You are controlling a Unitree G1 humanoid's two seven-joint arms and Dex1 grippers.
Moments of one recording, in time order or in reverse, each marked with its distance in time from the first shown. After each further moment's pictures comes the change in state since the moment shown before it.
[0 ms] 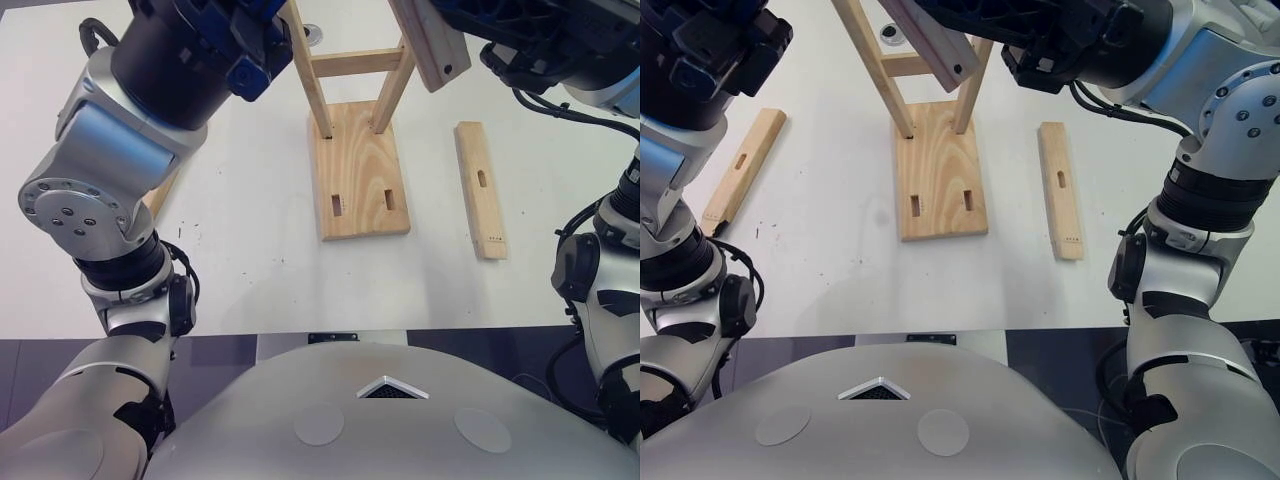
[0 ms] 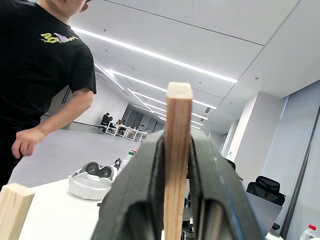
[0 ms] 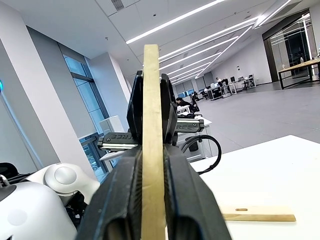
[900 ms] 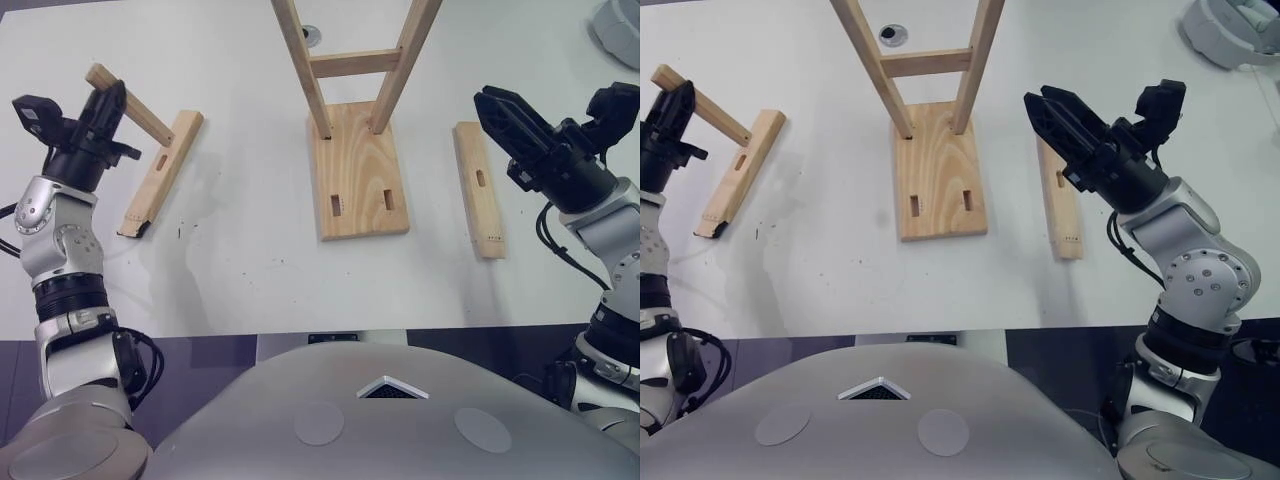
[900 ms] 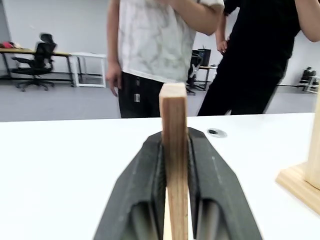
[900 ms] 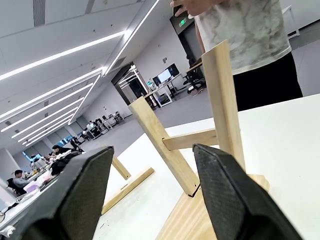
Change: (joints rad) left arm 0.307 0.230 0.221 1.089 0.998 -0.743 -0.724; right arm 0.721 0.067 -0.235 -0.233 -0.244 -0.288 -0.218
